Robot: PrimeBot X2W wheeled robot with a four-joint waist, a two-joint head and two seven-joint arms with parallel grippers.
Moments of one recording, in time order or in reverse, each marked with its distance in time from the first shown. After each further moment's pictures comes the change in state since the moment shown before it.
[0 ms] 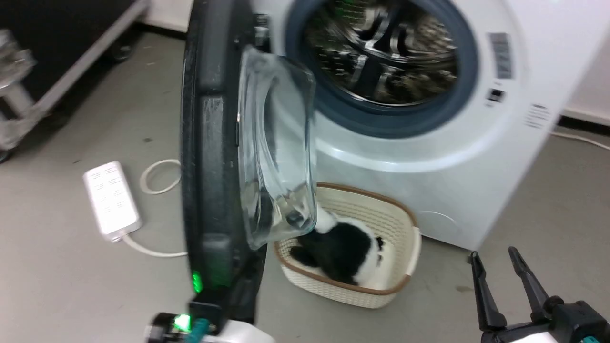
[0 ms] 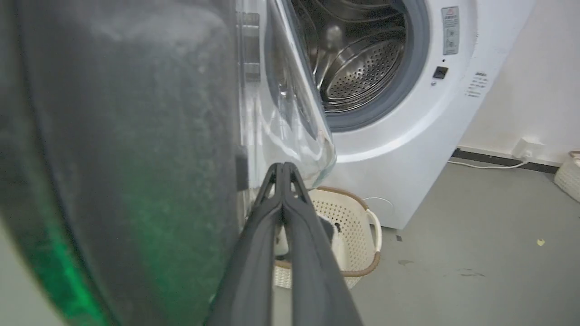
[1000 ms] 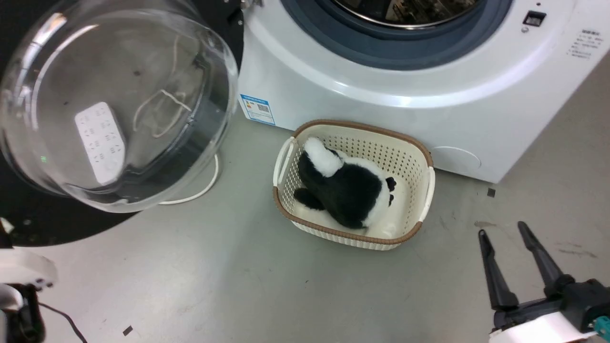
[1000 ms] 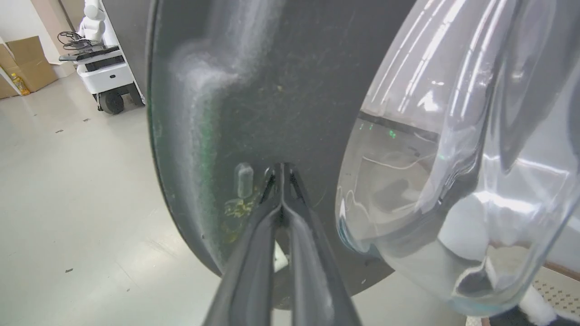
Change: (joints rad) left arm -0.208 0.344 0.534 0.232 -0.267 0.008 -0.045; right arm -0.069 -0.061 0.002 -0.010 -0.026 0.000 0.000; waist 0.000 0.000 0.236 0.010
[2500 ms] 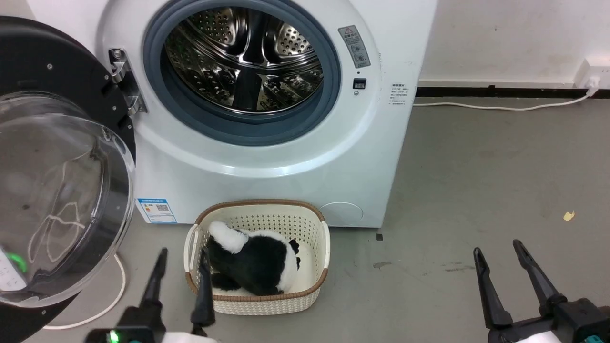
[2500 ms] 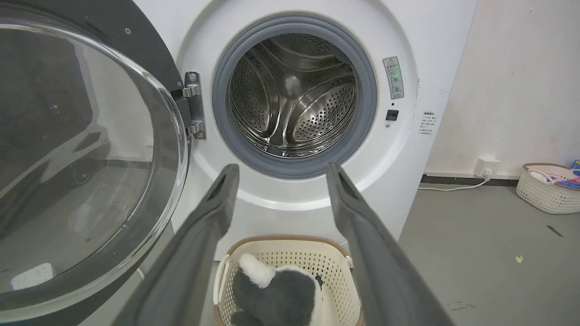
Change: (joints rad) left arm 0.303 -0.346 -0.265 -0.342 0.336 -0.074 -0.049; right arm 0.068 0.060 -0.035 -0.032 -0.073 0.000 0.000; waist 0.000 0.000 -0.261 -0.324
